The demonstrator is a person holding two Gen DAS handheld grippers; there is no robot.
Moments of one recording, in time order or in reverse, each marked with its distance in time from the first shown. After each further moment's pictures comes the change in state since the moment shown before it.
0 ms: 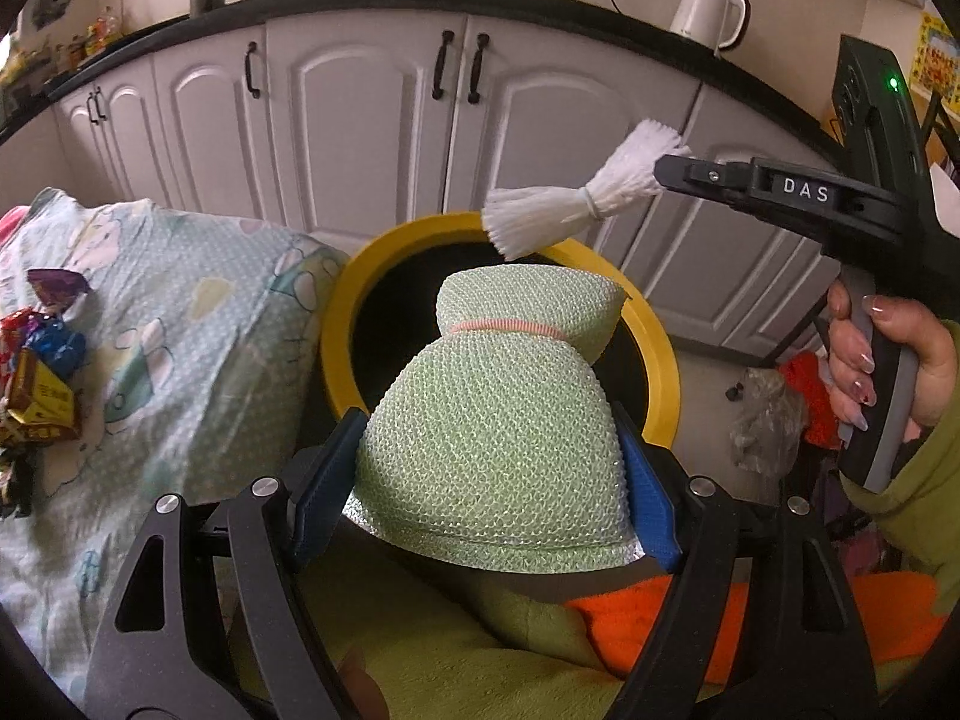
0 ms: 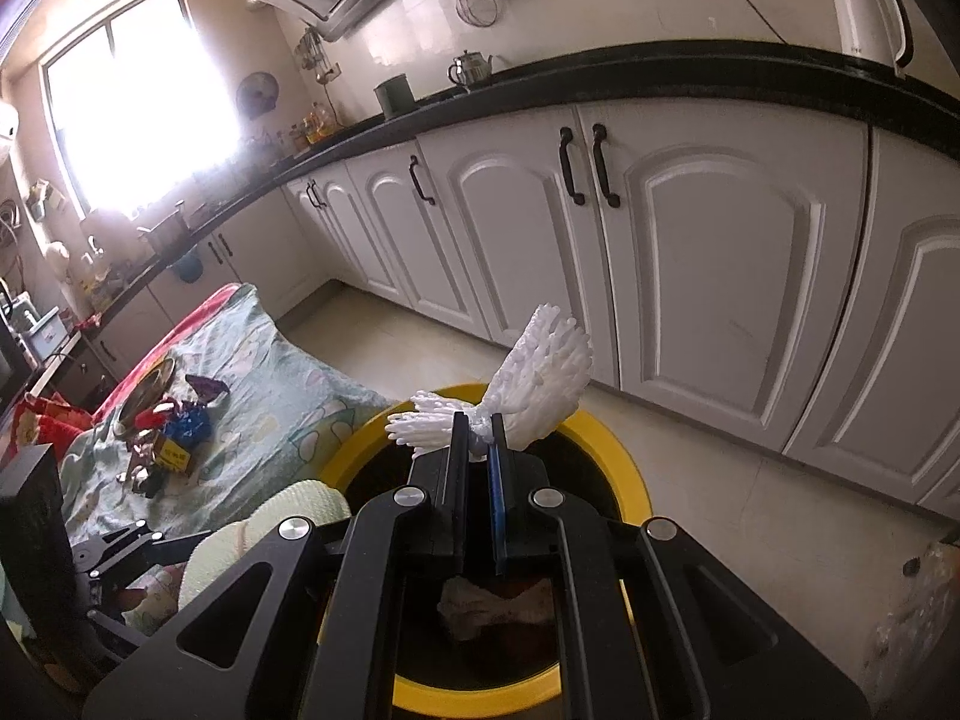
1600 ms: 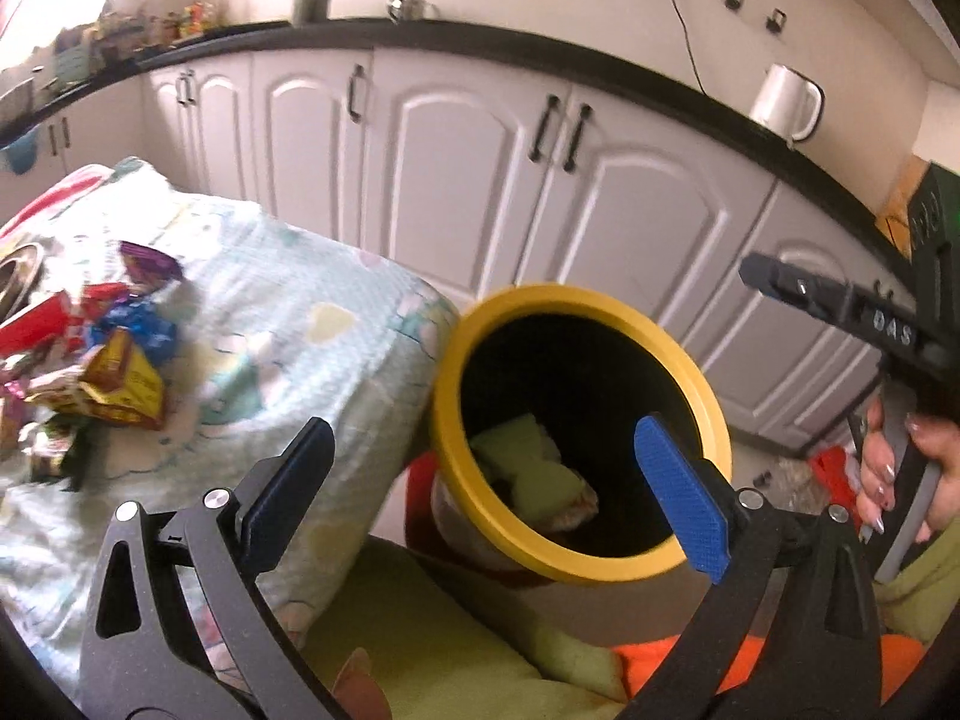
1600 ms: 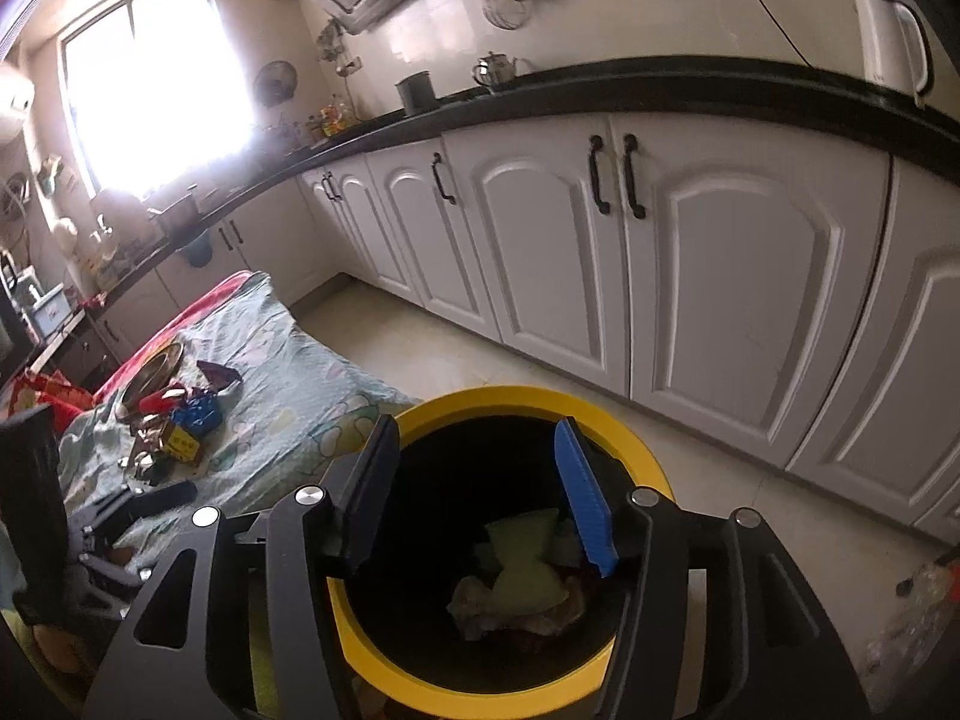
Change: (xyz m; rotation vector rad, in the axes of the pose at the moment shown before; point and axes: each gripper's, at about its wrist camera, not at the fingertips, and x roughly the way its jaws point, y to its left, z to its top) left arm -0.034 0.049 0.006 -0.181 -0.148 0.119; right arm -0.003 0.027 0.000 -0.063 -0.014 0.004
